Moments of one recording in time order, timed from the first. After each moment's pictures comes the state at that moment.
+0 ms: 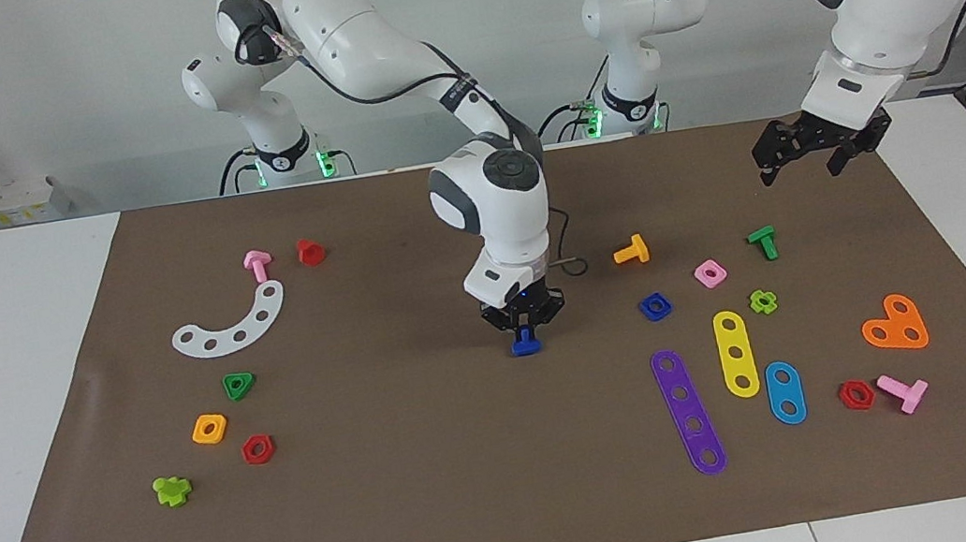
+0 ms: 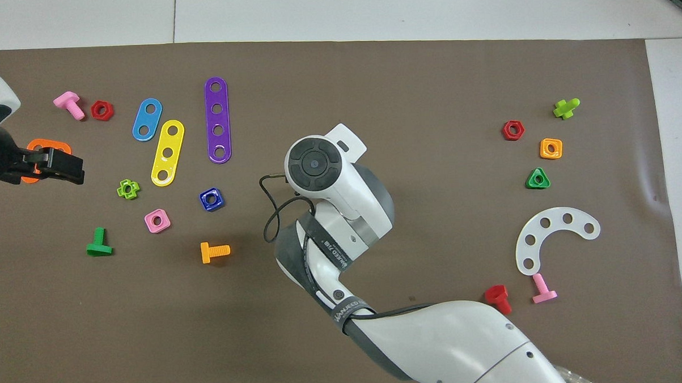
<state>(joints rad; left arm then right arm) -0.06 0.06 0.01 -1.60 0.01 1.61 0.04 0.72 0.62 -0.15 -1.44 0.00 2.19 0.67</state>
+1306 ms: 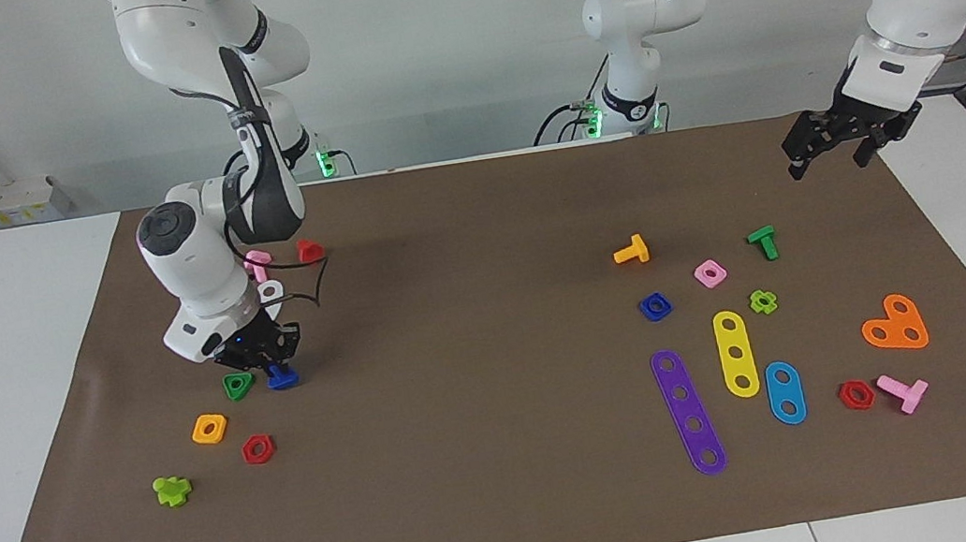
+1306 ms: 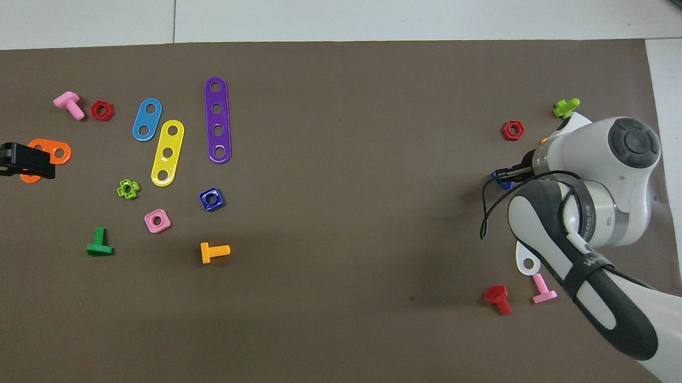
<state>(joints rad) 0.00 0.04 0.02 -1.61 0.01 1.65 0.04 0.20 0.22 -0.16 -2.09 0.10 2.38 -0.13</state>
